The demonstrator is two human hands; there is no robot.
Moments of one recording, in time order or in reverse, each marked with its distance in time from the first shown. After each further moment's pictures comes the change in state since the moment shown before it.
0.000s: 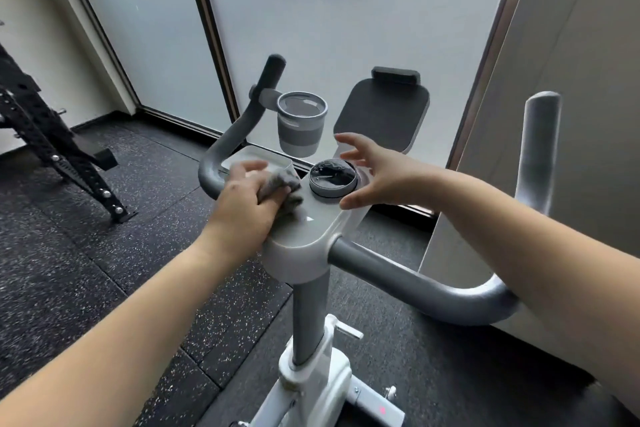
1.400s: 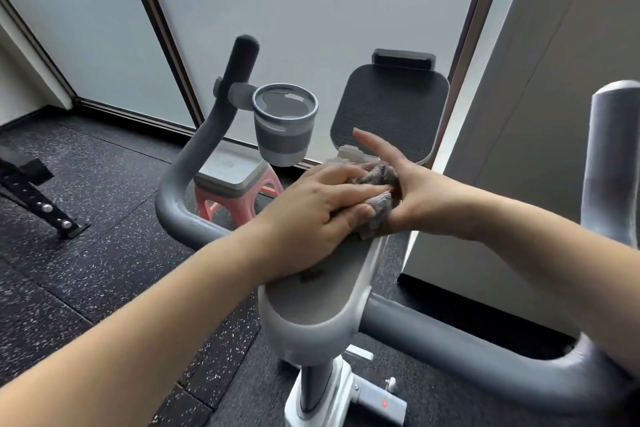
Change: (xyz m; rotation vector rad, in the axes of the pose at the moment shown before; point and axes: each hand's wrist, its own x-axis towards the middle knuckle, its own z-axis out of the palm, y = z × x) left_hand 0.072 0.011 0.044 -0.027 -0.462 0.600; right_hand 0.019 0.023 0.004 0.388 0.002 0.032
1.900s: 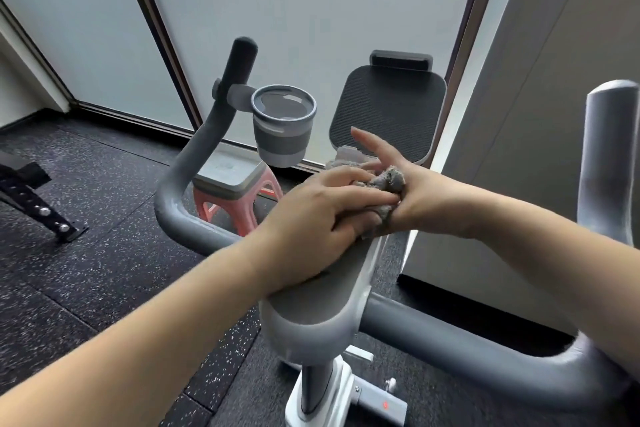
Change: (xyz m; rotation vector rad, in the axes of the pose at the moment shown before) left_hand -0.002 0.009 0.001 -0.062 0.078 0.057; right_hand 0.000 -0.003 0.000 -0.013 -0.007 0.009
